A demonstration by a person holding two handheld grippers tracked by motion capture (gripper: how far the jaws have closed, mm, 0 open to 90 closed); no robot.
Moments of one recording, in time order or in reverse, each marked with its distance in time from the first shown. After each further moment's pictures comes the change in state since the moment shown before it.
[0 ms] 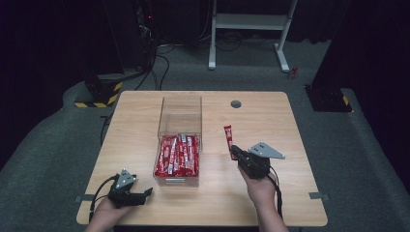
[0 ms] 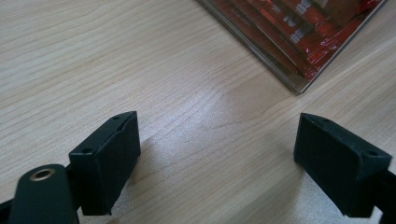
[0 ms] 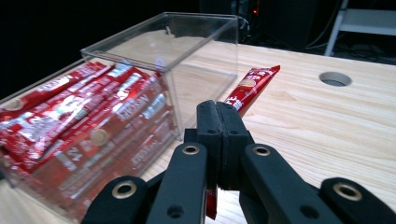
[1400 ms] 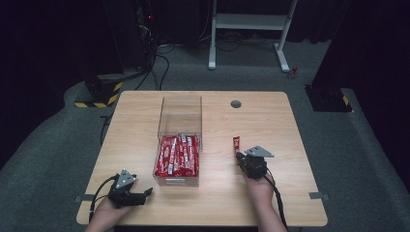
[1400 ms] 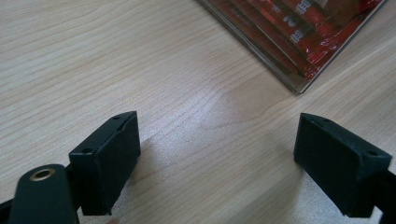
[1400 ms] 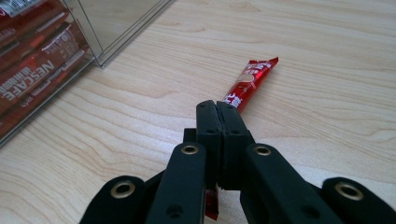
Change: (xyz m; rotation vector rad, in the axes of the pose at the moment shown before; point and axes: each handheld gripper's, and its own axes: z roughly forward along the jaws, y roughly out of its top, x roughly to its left) left arm 0.000 0.000 0.000 0.000 0.000 0.000; right arm -0.031 -0.053 0.045 0.216 -0.154 0.018
